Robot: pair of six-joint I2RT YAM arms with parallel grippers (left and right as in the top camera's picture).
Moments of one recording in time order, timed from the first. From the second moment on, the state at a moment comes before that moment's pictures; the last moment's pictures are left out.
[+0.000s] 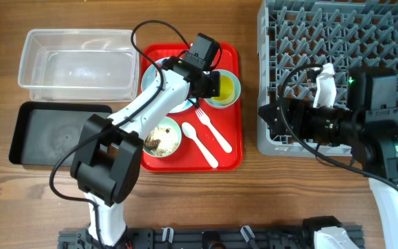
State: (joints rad) left arm -0.54 2.02 1.55 -0.68 0.08 -0.47; right arm 0.10 1.10 1.29 -1.11 -0.58 0.30
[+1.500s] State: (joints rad) left arm -0.33 1.62 1.55 -0.79 1.19 -0.49; right arm 0.10 1.02 1.29 -0.98 -0.82 0.16
